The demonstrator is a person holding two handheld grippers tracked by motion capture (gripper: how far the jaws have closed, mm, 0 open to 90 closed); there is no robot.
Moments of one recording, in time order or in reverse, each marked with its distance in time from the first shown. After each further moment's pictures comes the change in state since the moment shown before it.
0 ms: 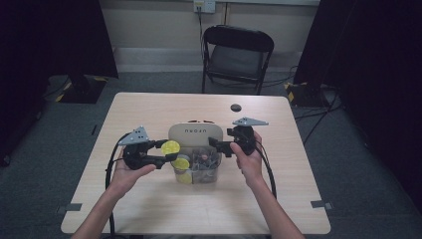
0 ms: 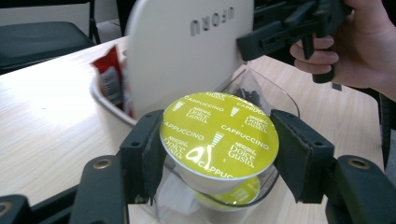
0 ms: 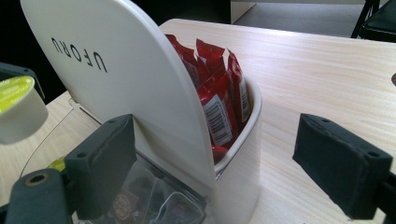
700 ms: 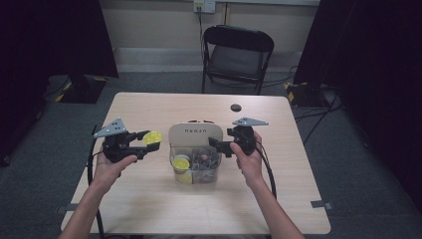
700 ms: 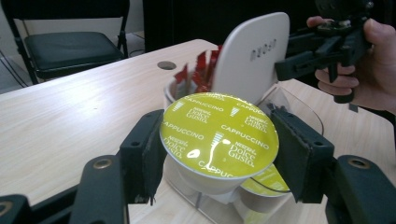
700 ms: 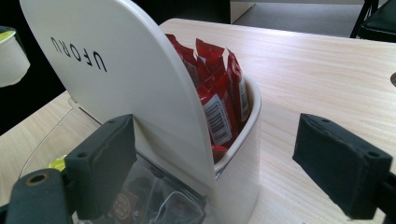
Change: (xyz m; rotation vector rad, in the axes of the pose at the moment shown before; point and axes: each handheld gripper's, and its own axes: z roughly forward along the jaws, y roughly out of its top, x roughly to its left) left arm 0.032 0.003 -0.040 -0.070 0.066 -0.044; right arm 0.000 0.000 0.000 0.000 -0.003 -0.002
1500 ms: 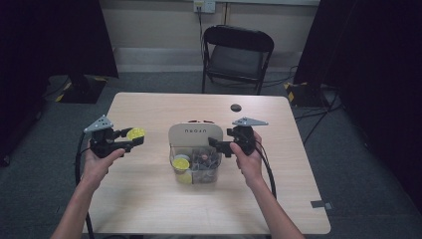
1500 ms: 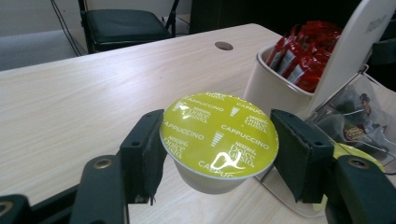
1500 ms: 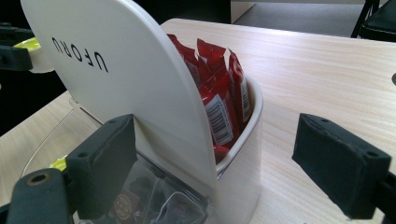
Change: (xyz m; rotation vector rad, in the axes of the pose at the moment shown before) left arm 0.044 -0.020 -0.014 0.068 0.173 -0.083; right arm 0.000 0.000 0.000 0.001 0.002 0.002
